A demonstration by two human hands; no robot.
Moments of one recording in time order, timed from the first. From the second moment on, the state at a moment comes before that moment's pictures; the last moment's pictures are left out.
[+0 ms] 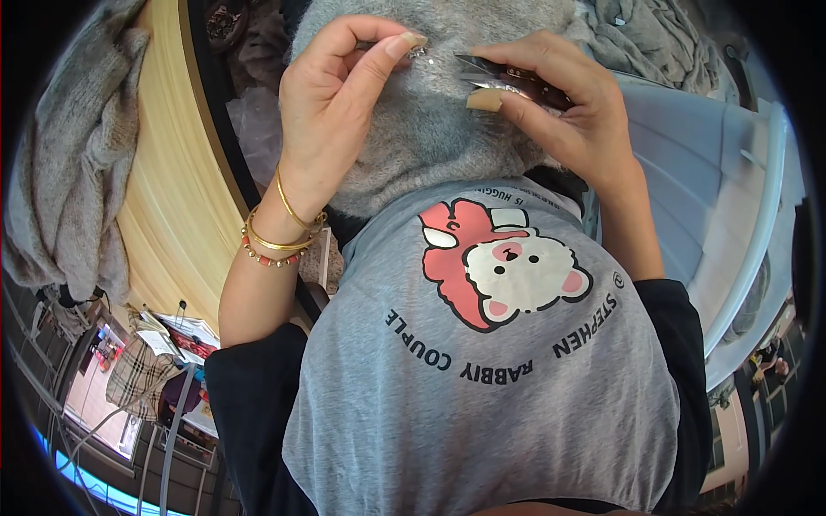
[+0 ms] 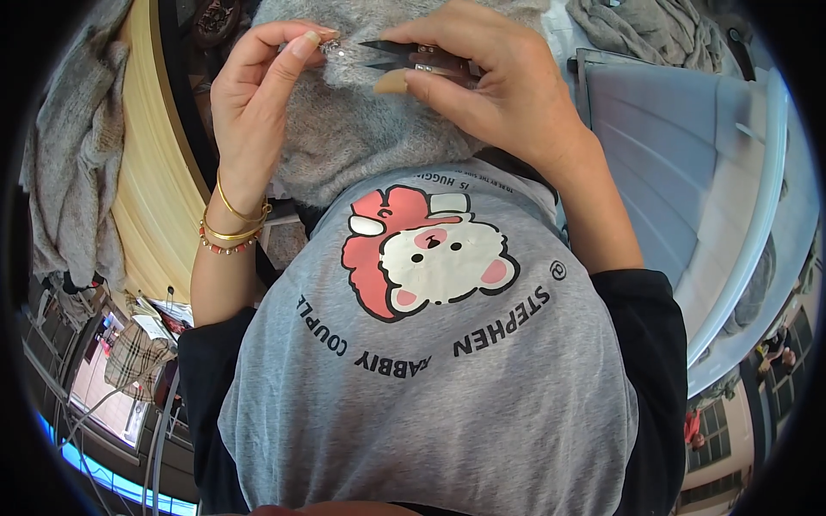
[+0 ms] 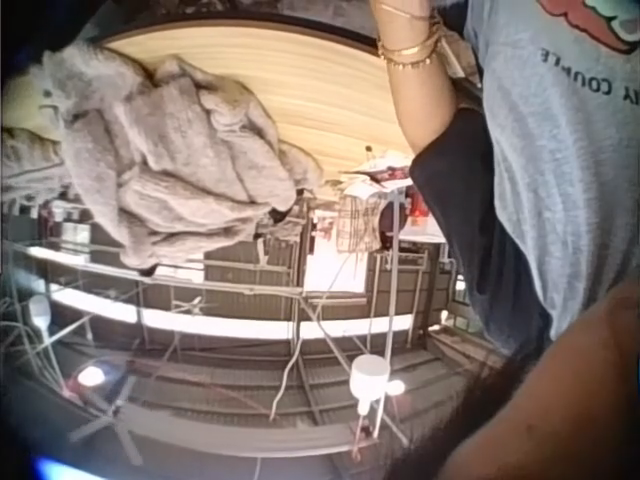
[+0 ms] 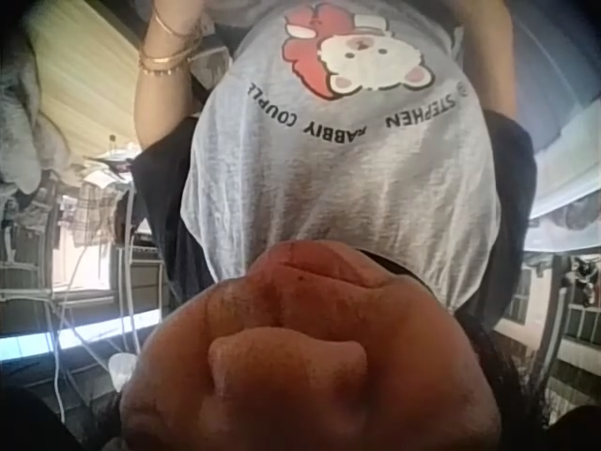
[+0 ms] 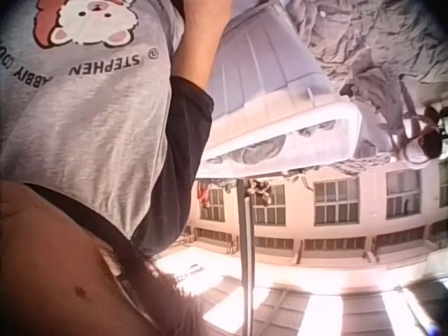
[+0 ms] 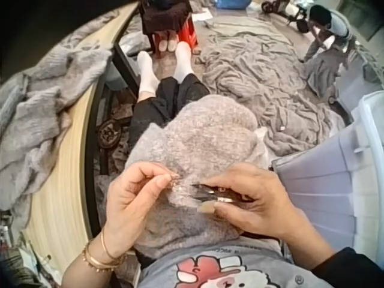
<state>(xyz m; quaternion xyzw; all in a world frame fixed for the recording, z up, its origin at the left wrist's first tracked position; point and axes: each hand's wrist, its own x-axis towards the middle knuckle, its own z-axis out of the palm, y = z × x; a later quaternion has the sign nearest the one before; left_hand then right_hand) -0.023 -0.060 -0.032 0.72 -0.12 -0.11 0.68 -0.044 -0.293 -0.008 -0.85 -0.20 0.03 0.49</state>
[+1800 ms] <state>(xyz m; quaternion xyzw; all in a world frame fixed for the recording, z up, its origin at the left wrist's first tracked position) -0.046 -0.122 -0.032 0.88 -0.35 -0.01 0.33 -0.083 -0.353 -0.016 -0.87 -0.20 0.06 0.45</state>
